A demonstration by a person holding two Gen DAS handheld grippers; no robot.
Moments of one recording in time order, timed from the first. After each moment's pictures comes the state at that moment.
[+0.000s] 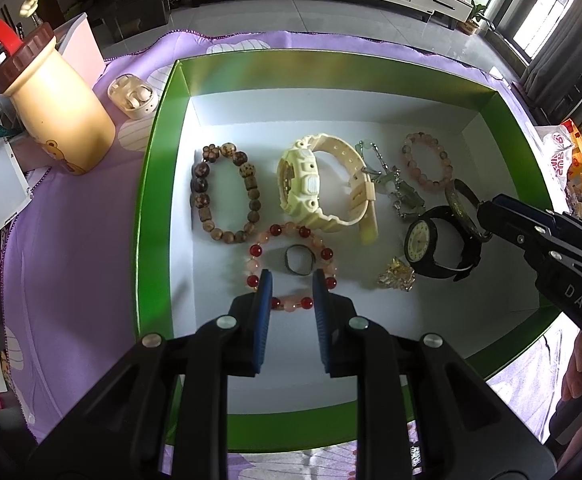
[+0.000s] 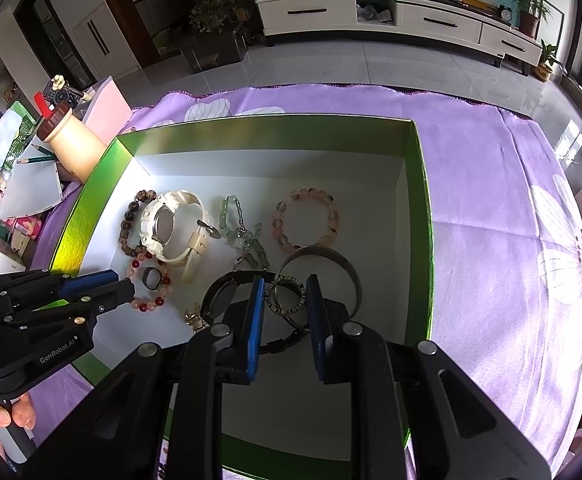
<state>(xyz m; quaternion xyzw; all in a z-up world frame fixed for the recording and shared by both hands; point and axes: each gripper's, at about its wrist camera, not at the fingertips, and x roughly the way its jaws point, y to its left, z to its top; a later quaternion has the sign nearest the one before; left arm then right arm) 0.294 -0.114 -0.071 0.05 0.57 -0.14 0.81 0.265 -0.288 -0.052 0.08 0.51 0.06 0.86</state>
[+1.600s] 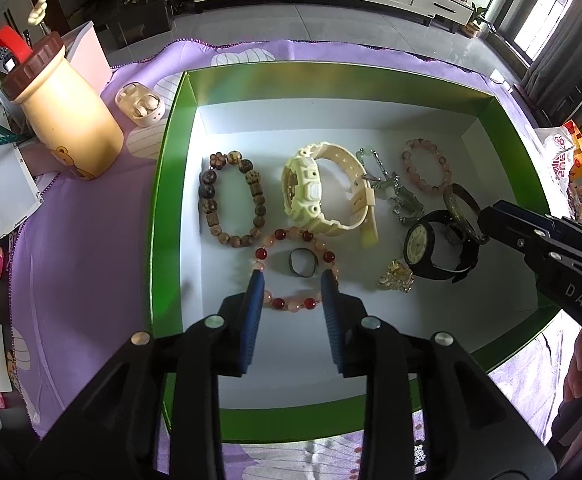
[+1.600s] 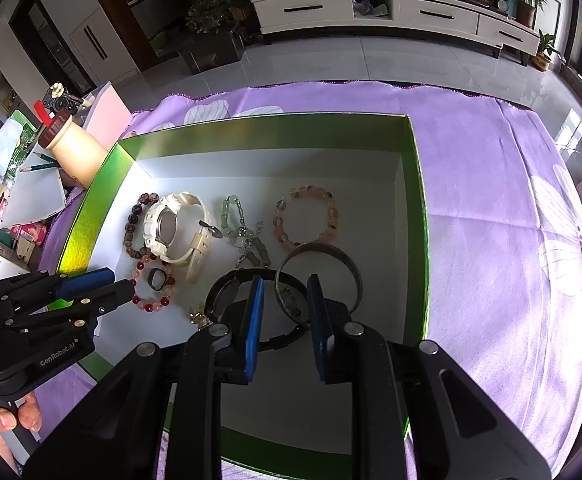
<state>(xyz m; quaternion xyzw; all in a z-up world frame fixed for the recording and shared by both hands) 0.290 -0.114 -0.062 0.06 0.56 -0.13 0.82 0.262 -0.290 -0.050 0.09 0.51 0.06 0.85</state>
